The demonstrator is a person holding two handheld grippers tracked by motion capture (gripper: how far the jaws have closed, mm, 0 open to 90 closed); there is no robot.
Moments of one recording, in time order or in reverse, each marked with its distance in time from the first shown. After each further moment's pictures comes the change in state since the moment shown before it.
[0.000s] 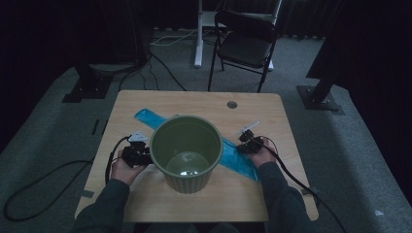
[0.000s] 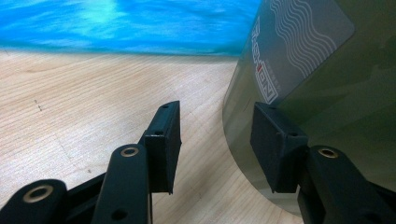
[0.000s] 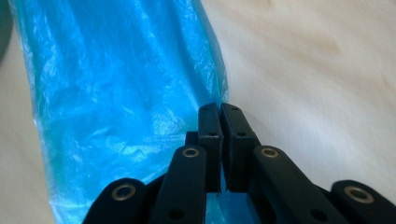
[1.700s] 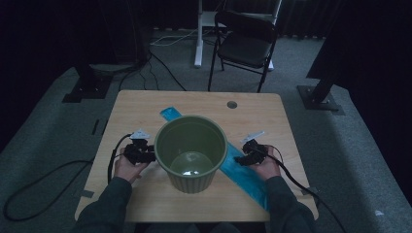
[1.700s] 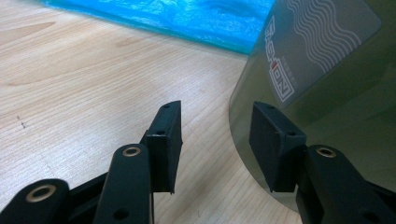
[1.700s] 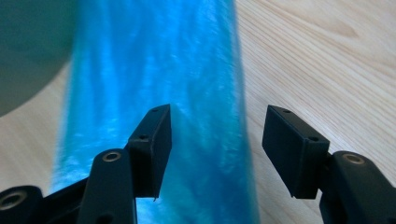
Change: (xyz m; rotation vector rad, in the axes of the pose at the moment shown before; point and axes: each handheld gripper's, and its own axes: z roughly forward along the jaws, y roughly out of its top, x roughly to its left) left arm 0.006 0.005 0.008 -0.014 -0.048 0.000; right arm 0.022 -0.021 -0.017 -0.073 0.012 -0.026
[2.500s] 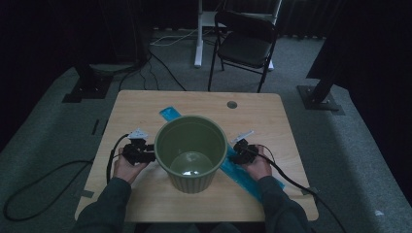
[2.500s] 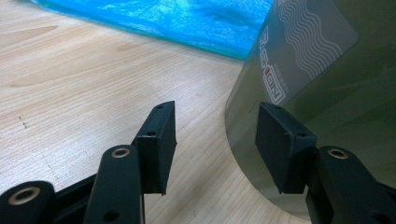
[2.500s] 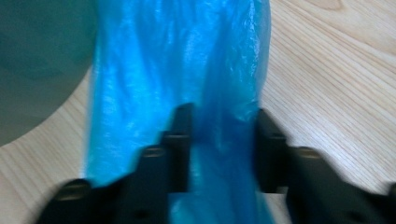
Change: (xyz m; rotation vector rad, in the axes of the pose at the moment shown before) left arm -0.001 0.000 -0.005 -0.016 -0.009 -0.008; right arm 0.017 0.017 0.020 0.036 0.011 -0.026
